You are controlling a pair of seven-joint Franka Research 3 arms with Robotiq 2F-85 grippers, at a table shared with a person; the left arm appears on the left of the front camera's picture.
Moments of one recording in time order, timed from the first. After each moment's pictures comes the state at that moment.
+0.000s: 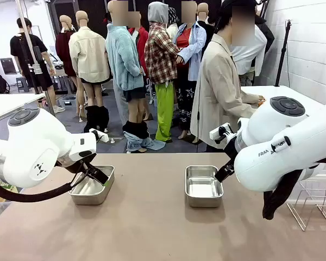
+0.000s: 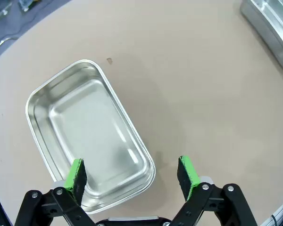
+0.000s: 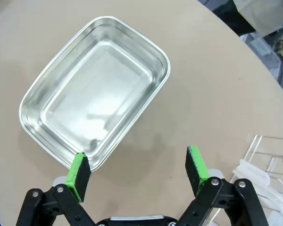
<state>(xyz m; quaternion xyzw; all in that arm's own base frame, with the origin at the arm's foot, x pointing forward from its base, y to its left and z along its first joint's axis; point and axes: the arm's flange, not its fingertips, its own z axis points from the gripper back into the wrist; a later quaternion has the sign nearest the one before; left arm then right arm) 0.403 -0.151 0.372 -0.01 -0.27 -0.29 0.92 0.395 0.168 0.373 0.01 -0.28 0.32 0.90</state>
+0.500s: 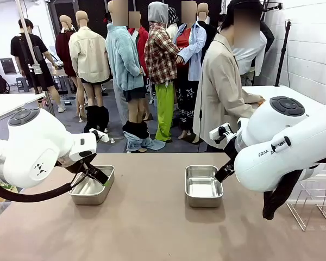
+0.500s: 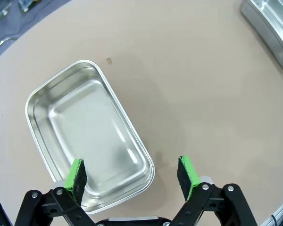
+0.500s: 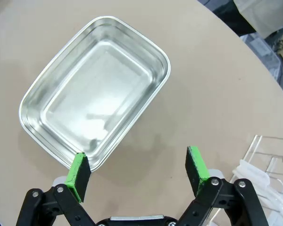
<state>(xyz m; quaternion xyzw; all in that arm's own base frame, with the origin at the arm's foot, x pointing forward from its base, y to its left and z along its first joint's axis) 0.403 -0.152 0.372 -0.01 -0.27 -0.29 0.92 0.395 0.168 0.373 0.01 -0.28 0.33 0.90</state>
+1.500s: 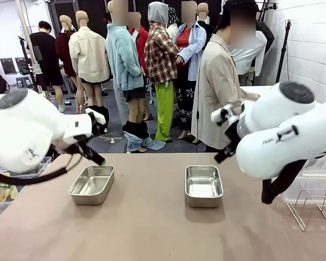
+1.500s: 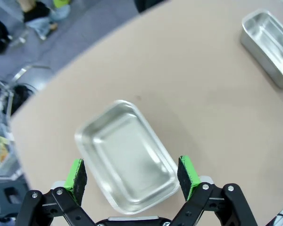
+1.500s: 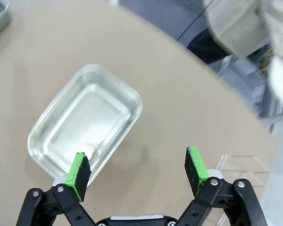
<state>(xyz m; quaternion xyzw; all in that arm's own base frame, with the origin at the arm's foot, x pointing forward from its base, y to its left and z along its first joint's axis) 0.411 -0.137 0.453 0.03 -0.34 -0.32 0.88 0.403 0.156 0.444 0.00 -0.37 0.30 0.88</state>
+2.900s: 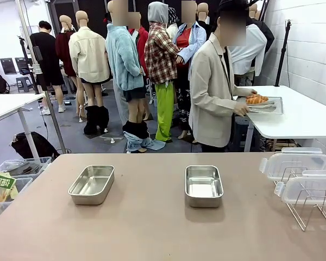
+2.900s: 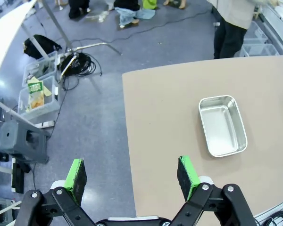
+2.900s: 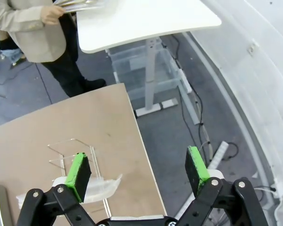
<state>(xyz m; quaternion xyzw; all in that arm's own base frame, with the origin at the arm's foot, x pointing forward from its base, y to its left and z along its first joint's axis) 0.313 0.092 0.606 0.07 -0.40 -0.10 0.91 0.399 -0.161 0.492 -0.04 -0.43 -0.14 0.89</state>
